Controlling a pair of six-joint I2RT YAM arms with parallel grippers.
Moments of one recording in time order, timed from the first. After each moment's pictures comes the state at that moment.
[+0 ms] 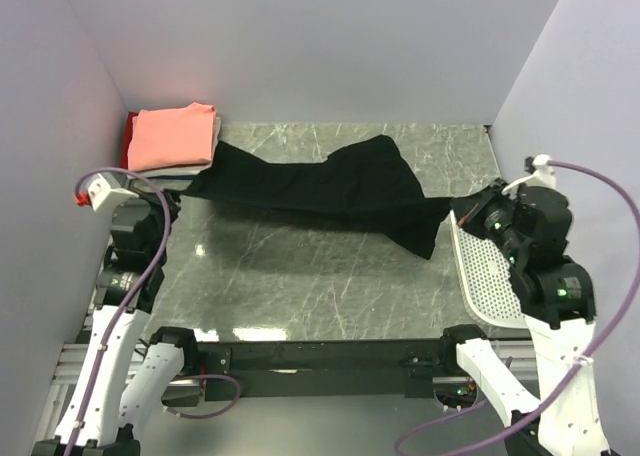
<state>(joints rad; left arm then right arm) -0.10 0.65 0.76 -0.34 -0.43 -0.80 0.12 0.74 1.24 -0.89 -0.01 0.60</state>
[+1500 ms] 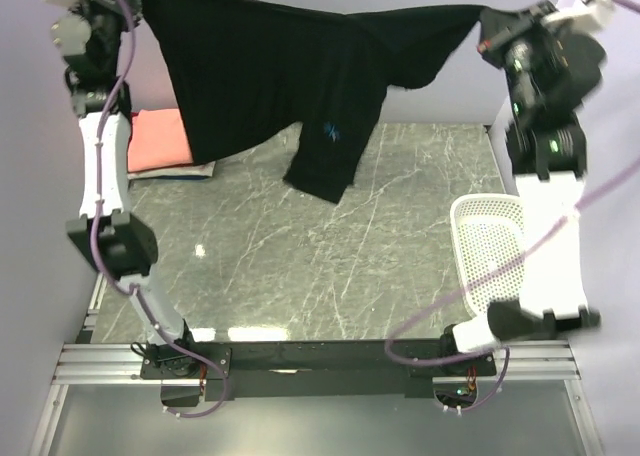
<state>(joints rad) 0.18 1.96 2.24 0.21 0.21 -0.76 0.07 1.49 2.12 -0.37 0.07 0.58</state>
